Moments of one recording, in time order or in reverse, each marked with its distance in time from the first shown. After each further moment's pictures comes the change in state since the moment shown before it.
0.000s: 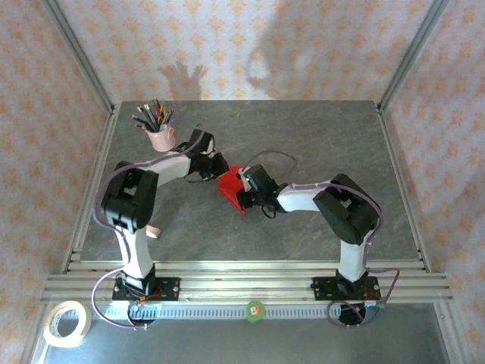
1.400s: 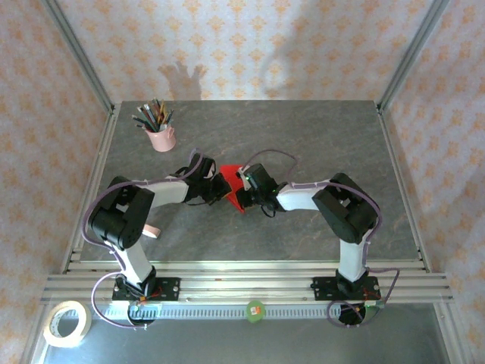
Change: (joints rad) left arm -0.110 -0.133 -0.324 0.231 0.023 -0.245; right arm -0.005 0.013 0.014 0.000 -0.007 0.004
